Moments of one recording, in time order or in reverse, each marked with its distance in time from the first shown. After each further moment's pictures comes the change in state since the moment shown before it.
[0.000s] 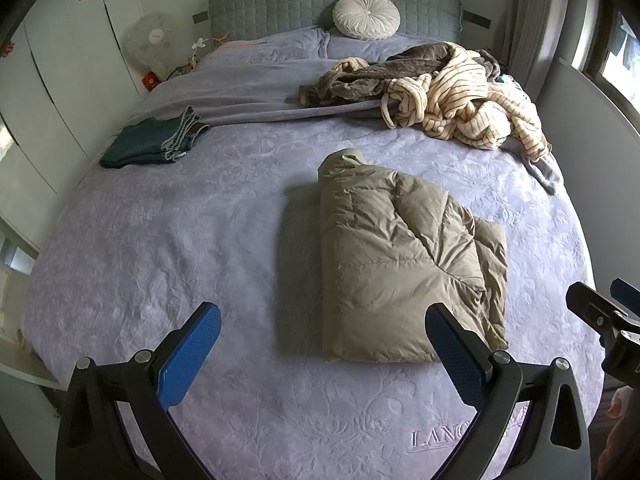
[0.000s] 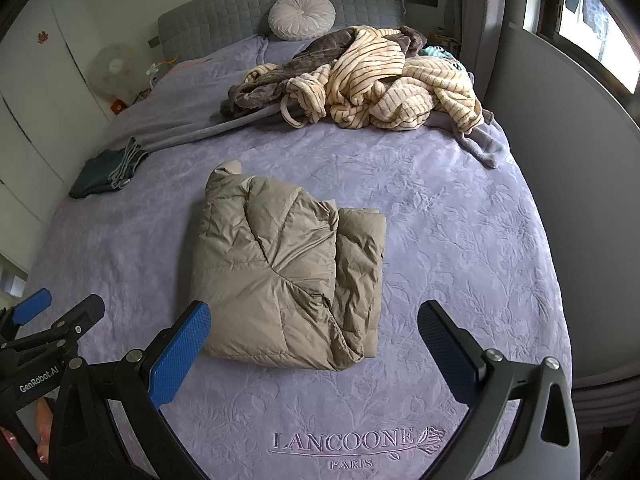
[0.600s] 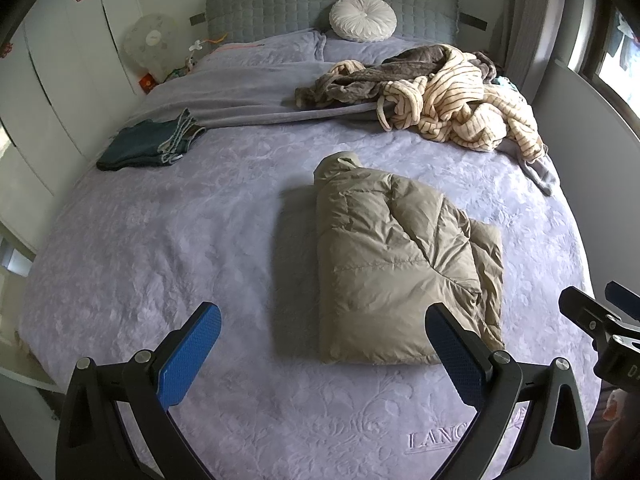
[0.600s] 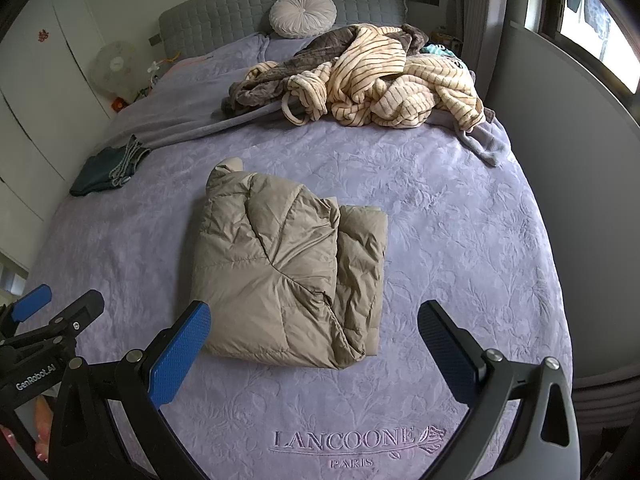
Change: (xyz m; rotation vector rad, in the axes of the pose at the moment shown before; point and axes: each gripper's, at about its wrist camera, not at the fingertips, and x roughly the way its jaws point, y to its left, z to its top) left arm -0.001 0.003 -0.002 0.000 -0.004 -0.004; right arm 0.000 0.000 -0.002 0.002 0.004 0.000
